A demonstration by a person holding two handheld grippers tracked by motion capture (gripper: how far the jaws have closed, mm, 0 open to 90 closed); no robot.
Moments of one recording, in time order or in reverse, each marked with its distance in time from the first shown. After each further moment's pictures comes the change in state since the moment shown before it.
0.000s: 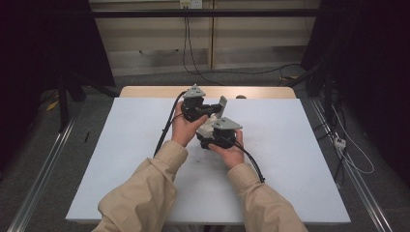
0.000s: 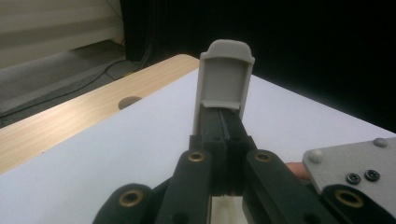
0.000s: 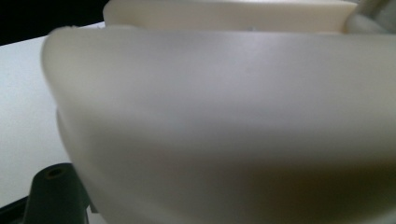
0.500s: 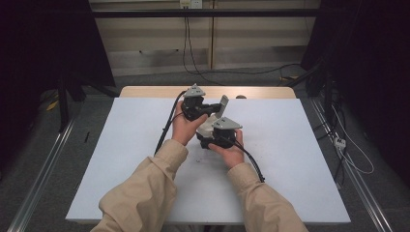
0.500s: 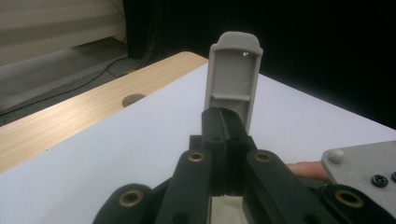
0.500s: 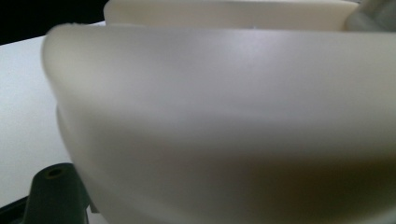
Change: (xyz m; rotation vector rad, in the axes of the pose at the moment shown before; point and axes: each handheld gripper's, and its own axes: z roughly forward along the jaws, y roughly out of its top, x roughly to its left) left arm 0.006 -0.002 0.005 0.009 0.007 -0.005; right arm -0.001 0.000 0.000 0.004 0.003 0.000
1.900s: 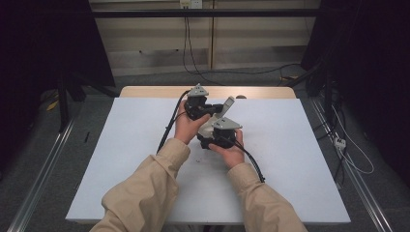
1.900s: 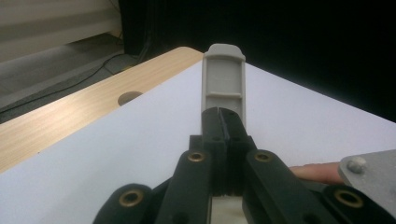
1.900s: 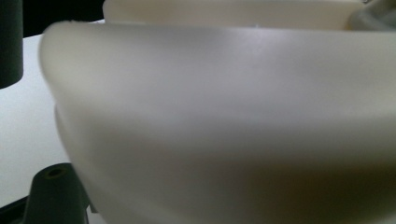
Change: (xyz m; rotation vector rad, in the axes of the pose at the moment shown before) left arm 0.001 0.000 0.011 0.020 -0.014 0.005; right arm 0.000 0.000 0.000 0.006 0.002 0.000
